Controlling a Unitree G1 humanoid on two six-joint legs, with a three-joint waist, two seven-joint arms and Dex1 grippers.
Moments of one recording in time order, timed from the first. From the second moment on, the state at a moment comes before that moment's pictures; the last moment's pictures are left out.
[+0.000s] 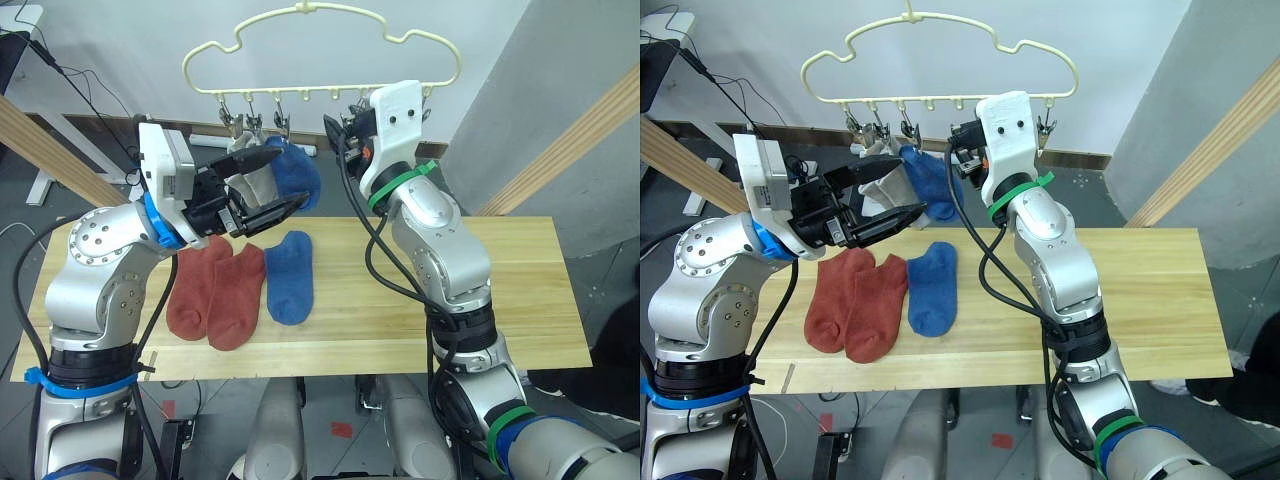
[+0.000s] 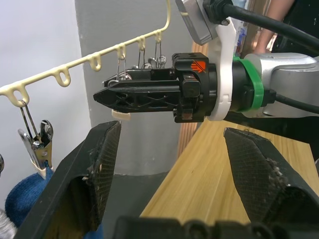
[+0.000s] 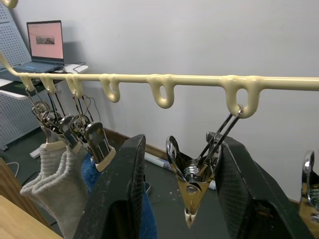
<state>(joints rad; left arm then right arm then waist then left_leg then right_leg) -0.52 0.66 0.17 -0.27 -0.60 0.34 -0.93 -0.84 0.06 0.10 -0.15 0.06 0.57 0.13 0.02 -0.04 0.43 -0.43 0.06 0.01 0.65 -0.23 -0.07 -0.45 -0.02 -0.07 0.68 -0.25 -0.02</state>
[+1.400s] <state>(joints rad) -0.47 0.67 0.16 -0.29 -0.57 0.38 -0.81 -0.87 0.13 0.03 -0.06 0.14 0.49 0.10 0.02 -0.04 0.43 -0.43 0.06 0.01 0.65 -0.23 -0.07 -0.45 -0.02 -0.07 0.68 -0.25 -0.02</state>
